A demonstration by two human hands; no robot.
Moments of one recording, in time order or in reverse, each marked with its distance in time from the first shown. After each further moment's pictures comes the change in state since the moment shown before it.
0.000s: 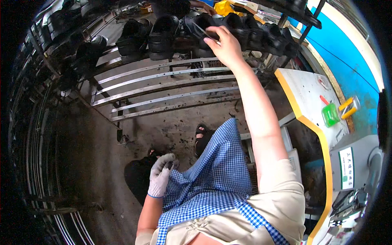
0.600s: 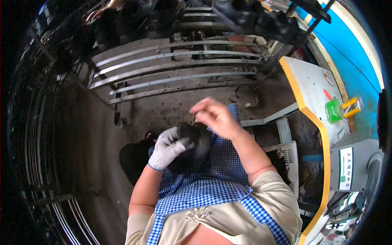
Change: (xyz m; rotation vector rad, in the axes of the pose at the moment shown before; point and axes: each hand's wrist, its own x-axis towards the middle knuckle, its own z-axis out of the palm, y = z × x) left_hand 0.040 0.051 0.045 -0.001 -0.334 -0.102; right_hand -0.206 -0.088 -0.008 0.983 -0.541 0.478
